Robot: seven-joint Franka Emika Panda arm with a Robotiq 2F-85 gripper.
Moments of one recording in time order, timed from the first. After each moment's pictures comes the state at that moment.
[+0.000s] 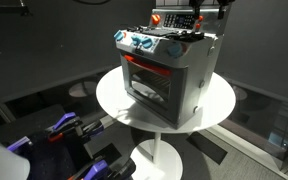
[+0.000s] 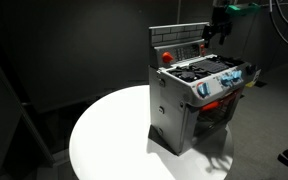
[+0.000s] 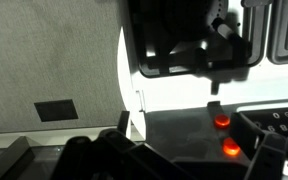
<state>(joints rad) -0.03 0.37 -0.08 -1.54 -0.08 2.00 0.10</state>
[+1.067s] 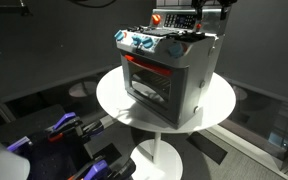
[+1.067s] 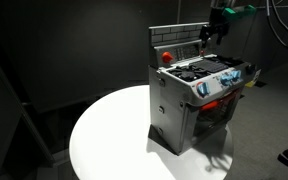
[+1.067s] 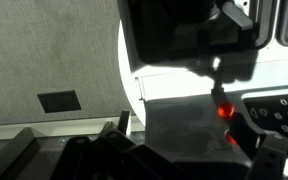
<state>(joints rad) -0.02 0.39 -0.08 -1.53 -0.09 2.06 0.13</state>
